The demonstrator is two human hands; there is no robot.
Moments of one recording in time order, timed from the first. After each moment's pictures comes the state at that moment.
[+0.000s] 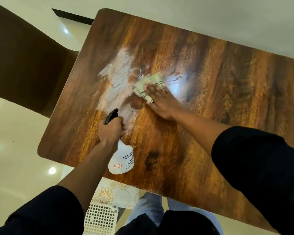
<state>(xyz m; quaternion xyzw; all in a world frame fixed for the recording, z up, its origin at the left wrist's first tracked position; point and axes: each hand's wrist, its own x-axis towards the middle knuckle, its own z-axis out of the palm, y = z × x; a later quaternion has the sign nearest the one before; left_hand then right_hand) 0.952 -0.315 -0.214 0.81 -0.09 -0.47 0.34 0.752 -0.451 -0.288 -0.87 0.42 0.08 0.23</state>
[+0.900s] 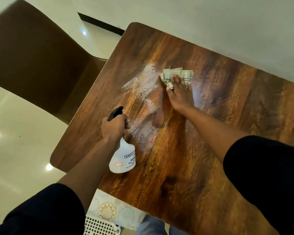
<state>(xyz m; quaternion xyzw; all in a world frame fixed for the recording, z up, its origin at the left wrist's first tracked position) 1.025 -0.367 -0.207 0.79 -0.09 -0.47 0.38 0.820 -0.540 -0.283 -0.78 0.58 -0.01 0.25</state>
